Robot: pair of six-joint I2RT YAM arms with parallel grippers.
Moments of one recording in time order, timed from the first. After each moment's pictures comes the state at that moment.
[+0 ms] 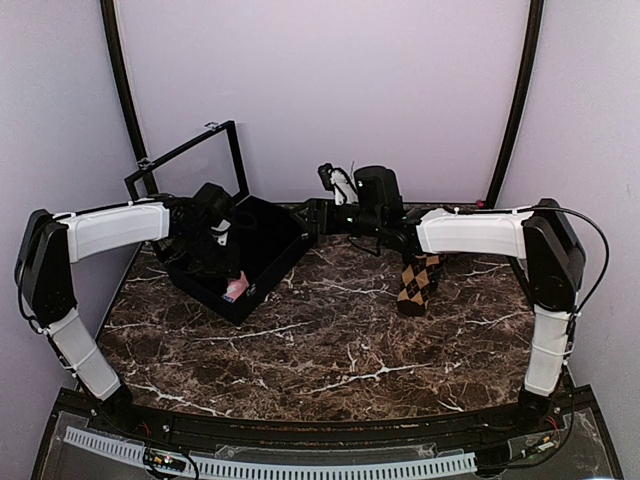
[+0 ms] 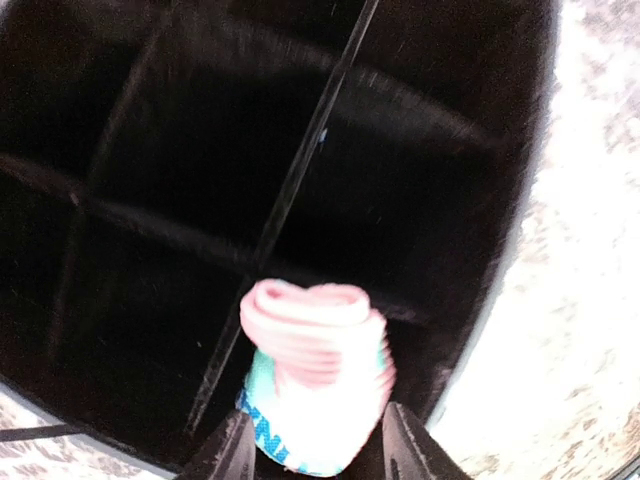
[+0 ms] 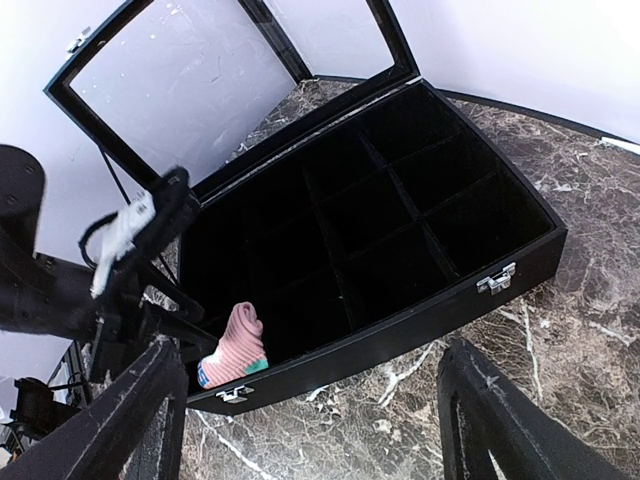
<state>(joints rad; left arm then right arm) -0.50 1.68 1.27 -0.79 -0.03 -0.38 0.79 1.94 1.46 0.20 -0.18 0.46</state>
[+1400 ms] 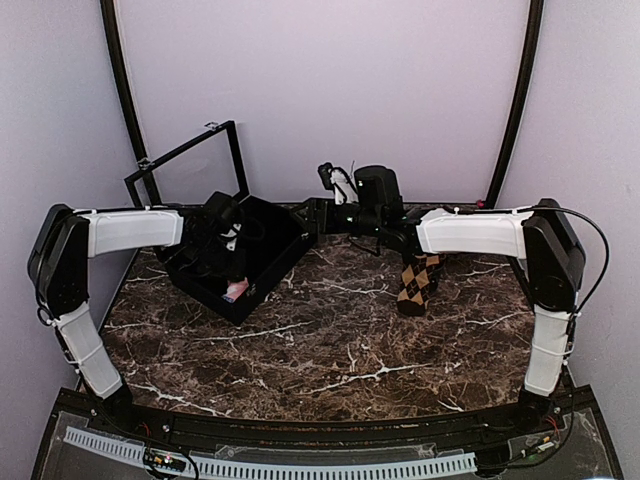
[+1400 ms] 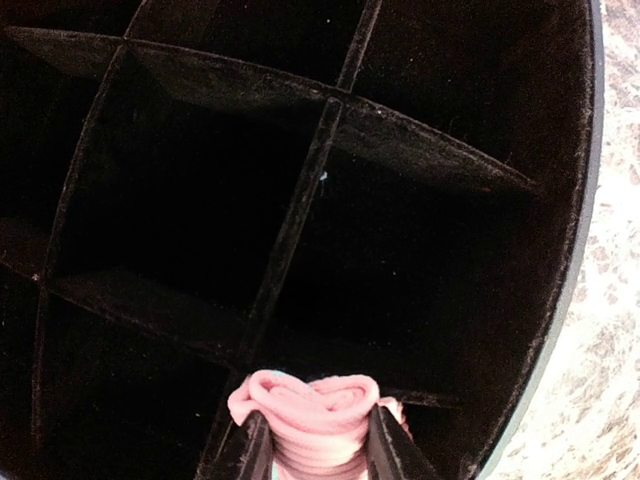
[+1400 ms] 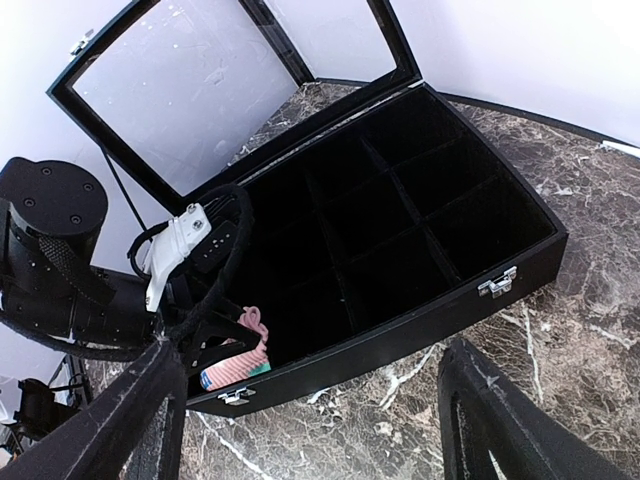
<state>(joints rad) -0.49 1.78 1.26 -0.67 -0.07 -0.32 0.79 1.94 1.46 0.21 -0.18 0.46</state>
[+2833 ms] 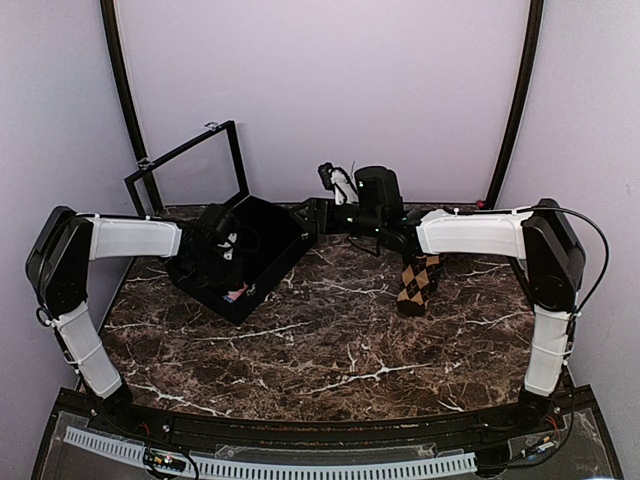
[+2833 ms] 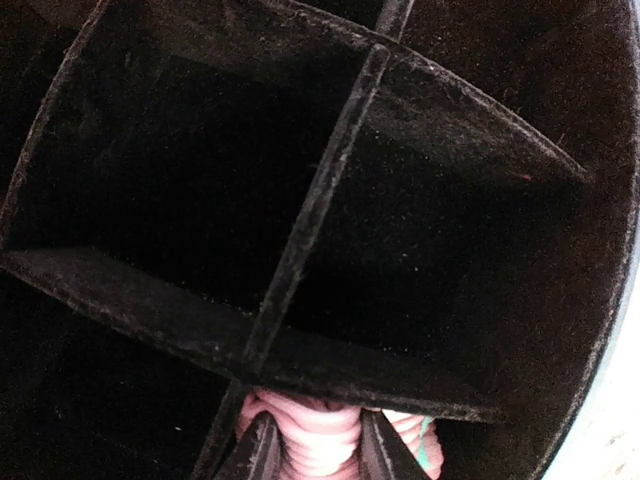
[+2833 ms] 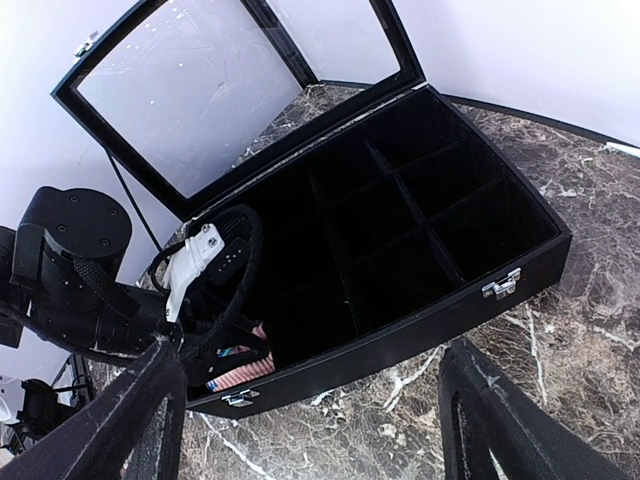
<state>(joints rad) -0.48 1.76 1.13 -0.53 -0.02 -0.37 0.79 1.94 1.45 0.22 -0.19 0.47</state>
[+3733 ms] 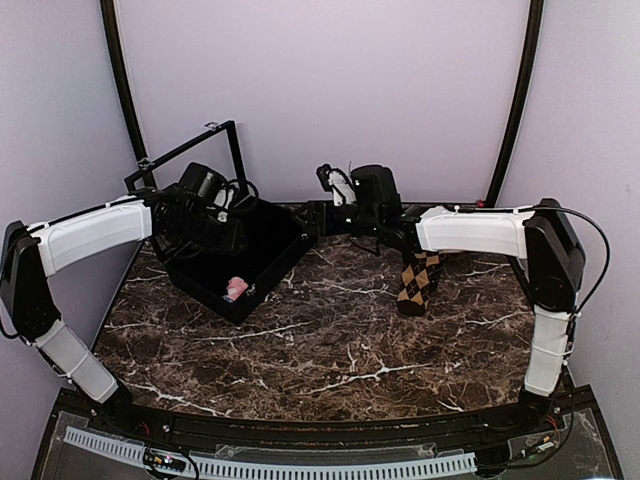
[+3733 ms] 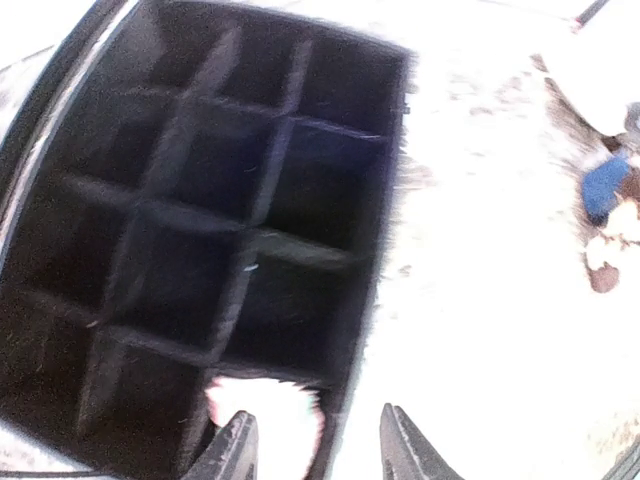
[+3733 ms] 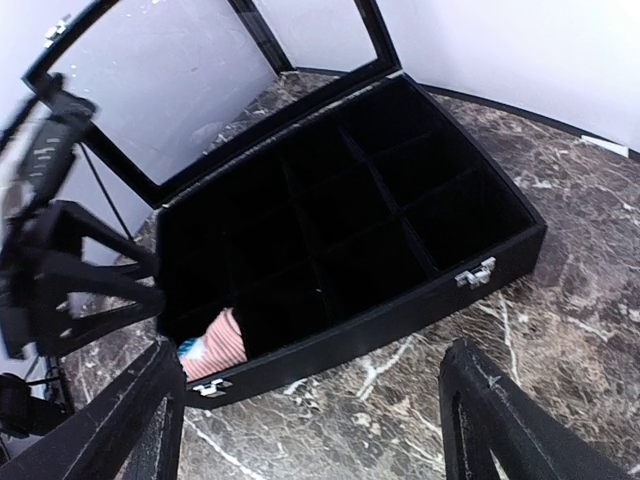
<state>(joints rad) -0.51 1.56 1.27 -0.62 -0.01 -0.31 0.80 1.94 1.48 0.14 -0.14 0.41</state>
